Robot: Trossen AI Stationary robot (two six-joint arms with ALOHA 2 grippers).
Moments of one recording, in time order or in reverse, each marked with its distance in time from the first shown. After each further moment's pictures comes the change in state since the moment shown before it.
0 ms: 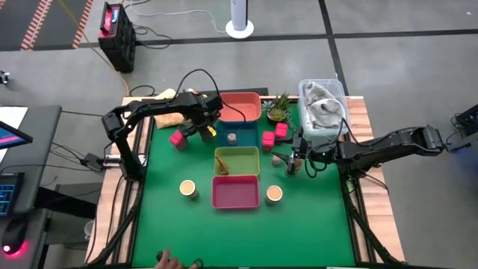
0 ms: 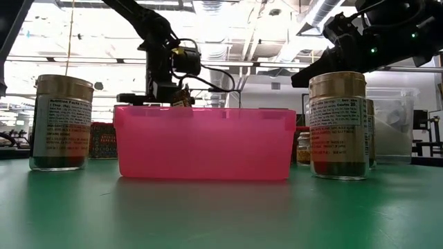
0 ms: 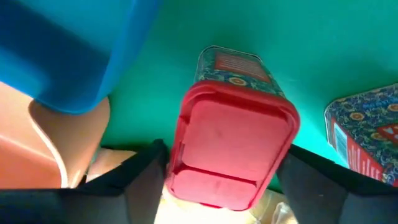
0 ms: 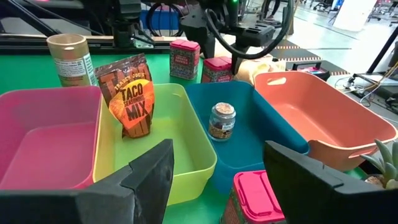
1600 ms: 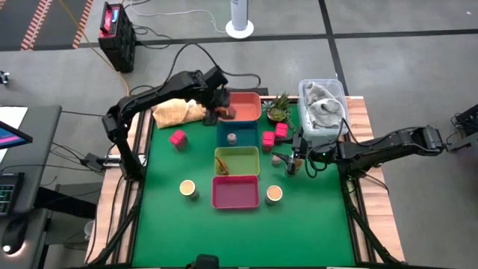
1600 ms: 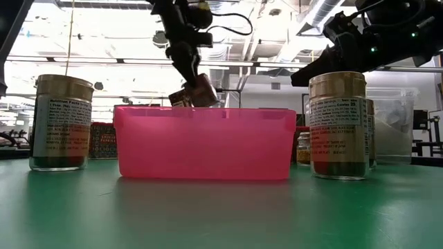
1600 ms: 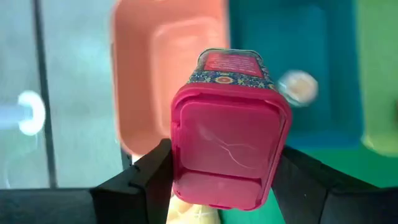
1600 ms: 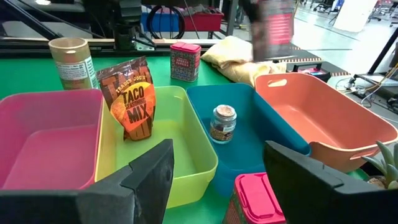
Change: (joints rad) left arm -0.005 0.002 0.436 -0.084 0.130 -0.923; right arm 0.003 0.000 0.000 0.009 0.000 0.007
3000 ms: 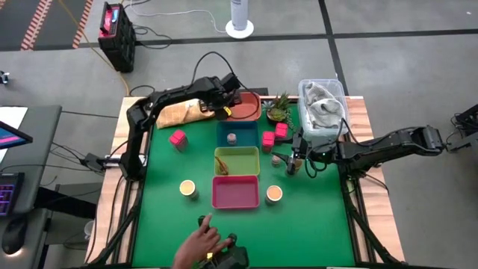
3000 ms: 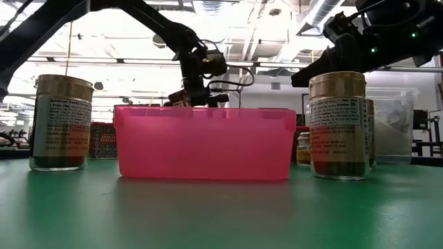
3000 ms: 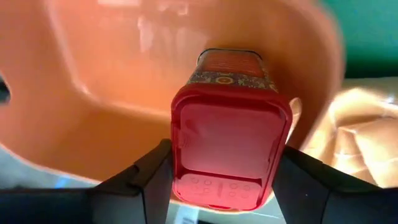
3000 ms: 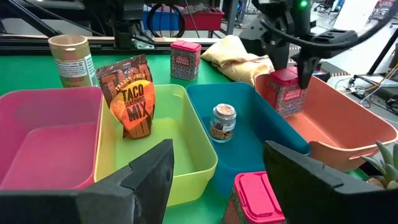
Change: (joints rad) left arm 0.063 0.290 -0.004 0.201 -0.185 1.436; right arm 0.001 0.000 0.000 -0.006 0.000 -0.009
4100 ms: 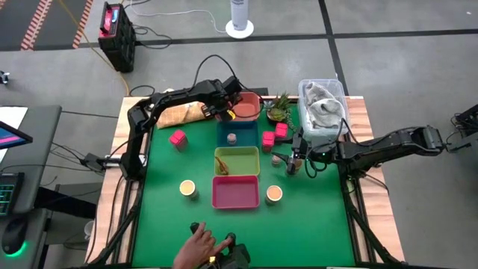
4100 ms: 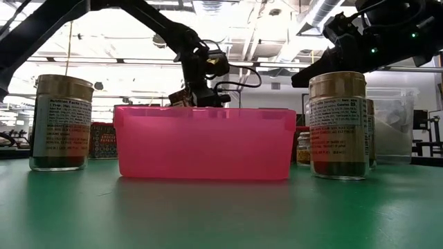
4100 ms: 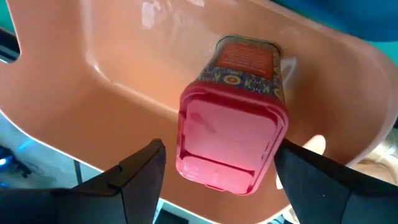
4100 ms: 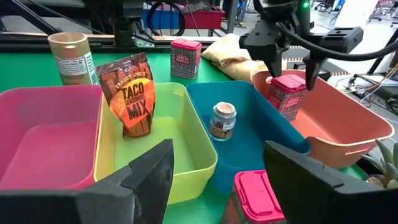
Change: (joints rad) left arm -0.027 0.000 -0.024 0.039 -0.030 -0.255; right arm 0.000 0.000 0.000 -0.005 0.000 -0.006
